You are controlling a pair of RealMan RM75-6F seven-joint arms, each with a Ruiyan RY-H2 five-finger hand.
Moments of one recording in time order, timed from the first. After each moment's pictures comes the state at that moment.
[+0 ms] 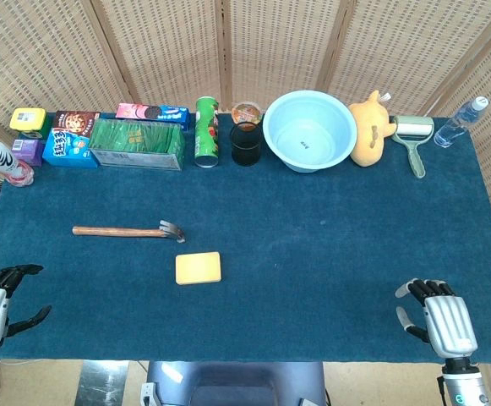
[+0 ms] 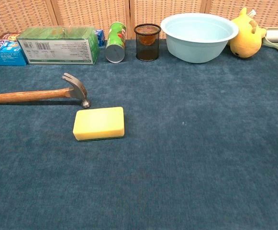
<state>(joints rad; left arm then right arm) -0.01 -1.15 0.00 -1.73 1.58 1.58 0.02 0.04 -1.27 0.00 -1.60 -1.62 1.54 -0.05</state>
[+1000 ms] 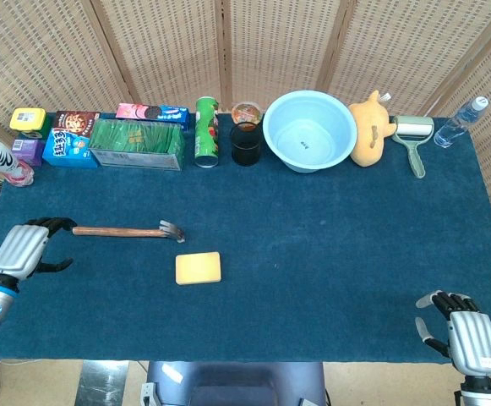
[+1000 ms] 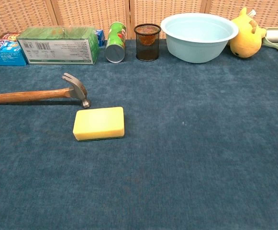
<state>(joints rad) -0.38 -1.16 -0.12 -1.43 1.47 1.07 -0.17 -0.04 -1.27 -0.01 -1.55 -1.61 1.65 0.04</state>
